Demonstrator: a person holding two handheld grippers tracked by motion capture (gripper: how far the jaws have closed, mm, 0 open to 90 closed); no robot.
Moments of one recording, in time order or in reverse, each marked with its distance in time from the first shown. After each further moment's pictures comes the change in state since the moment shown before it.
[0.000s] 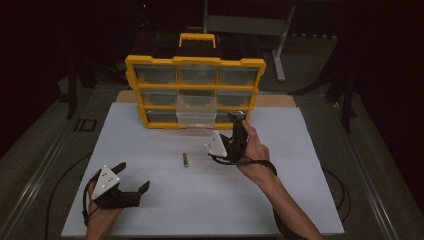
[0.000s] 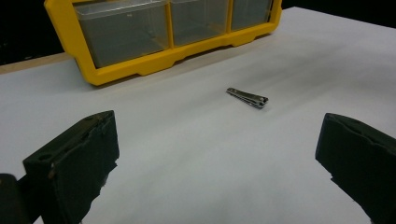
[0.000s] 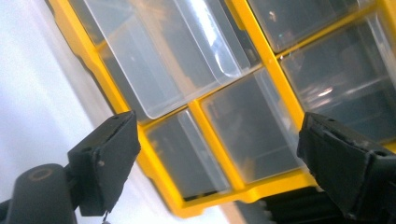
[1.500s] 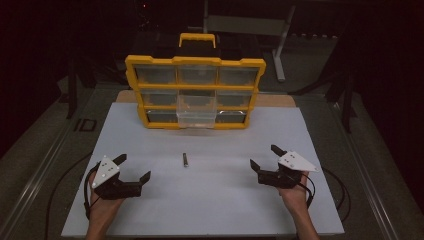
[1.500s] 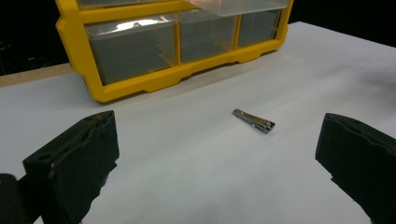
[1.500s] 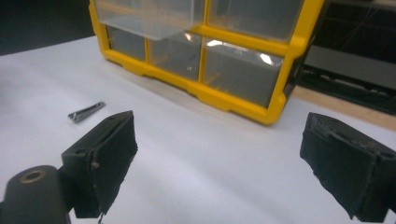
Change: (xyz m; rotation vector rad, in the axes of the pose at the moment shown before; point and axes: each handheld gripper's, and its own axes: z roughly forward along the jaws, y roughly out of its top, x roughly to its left) left arm 0.008 0.023 0.010 -0.025 0.003 -0.037; right arm -0.021 -0.153 -0.064 -0.138 0.308 0.800
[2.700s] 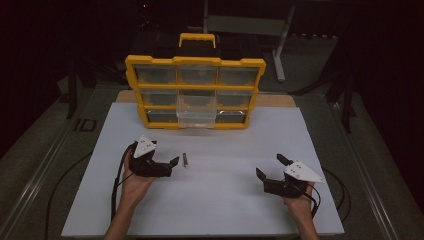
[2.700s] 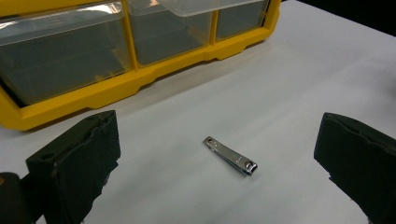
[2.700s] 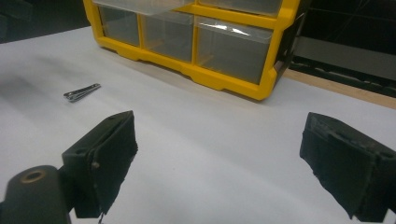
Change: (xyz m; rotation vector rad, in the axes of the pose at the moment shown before) left arm -0.025 0.038 0.083 0.146 -0.062 -0.007; right arm -0.002 -0.026 -0.016 0.007 -0.022 0.021
